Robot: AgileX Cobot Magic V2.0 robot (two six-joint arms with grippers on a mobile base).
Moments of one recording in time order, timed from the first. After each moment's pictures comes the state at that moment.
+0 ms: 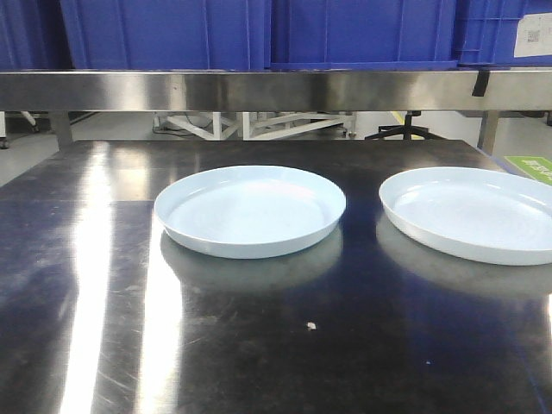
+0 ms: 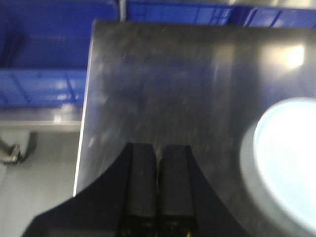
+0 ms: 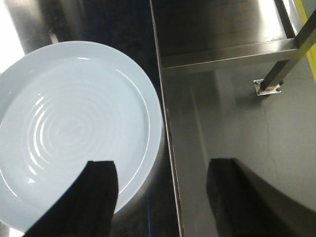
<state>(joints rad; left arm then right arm) -0.17 1.12 -0.81 -0.05 0.39 -0.04 -0.03 1.13 -0.72 -0.09 0.46 0.30</state>
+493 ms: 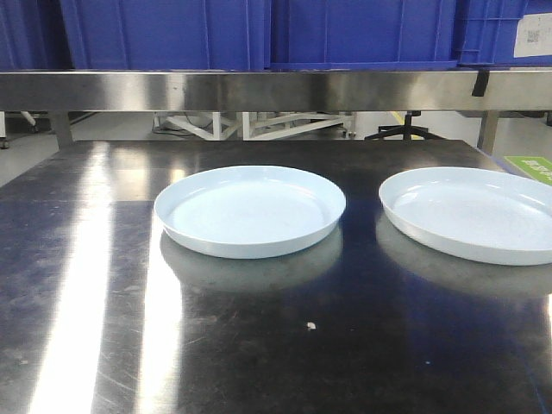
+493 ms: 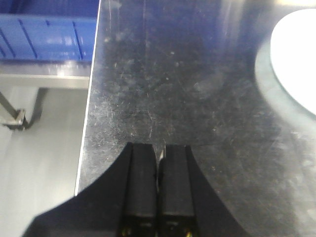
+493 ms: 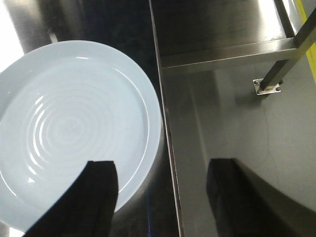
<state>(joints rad) -0.16 0.74 -0.41 -0.05 0.37 -0.04 -0.03 1.13 -0.72 -0.09 0.46 0.30</state>
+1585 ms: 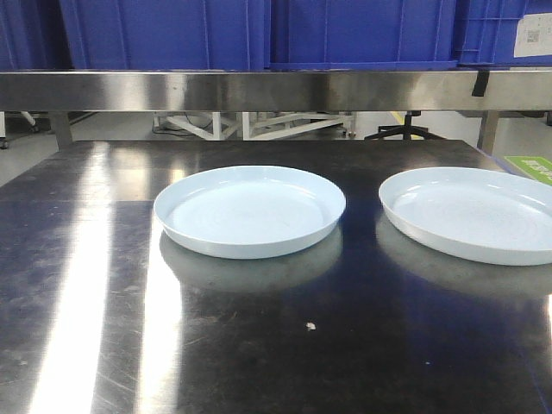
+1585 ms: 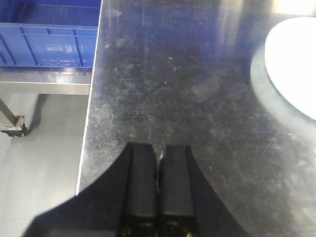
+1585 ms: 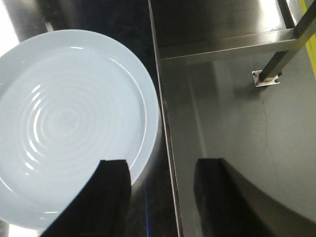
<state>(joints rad) -0.16 0.71 -0.40 -0.05 0.38 -0.04 -0.03 1.15 -0.72 -0.09 0.48 0.30</state>
